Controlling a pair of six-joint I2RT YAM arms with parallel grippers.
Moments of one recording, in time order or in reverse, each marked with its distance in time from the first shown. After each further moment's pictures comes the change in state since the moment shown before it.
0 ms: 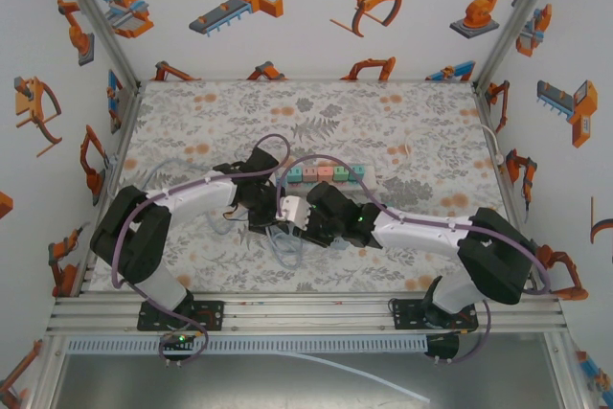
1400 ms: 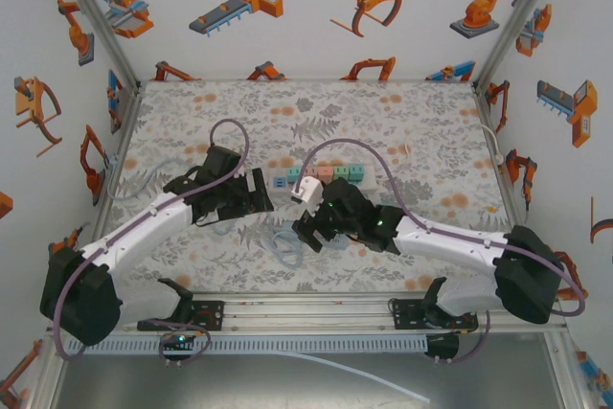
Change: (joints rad) left arm 0.116 -0.388 -0.132 0.051 -0.114 0.010; right arm -0.001 -0.169 -0.035 0.026 0.076 0.272
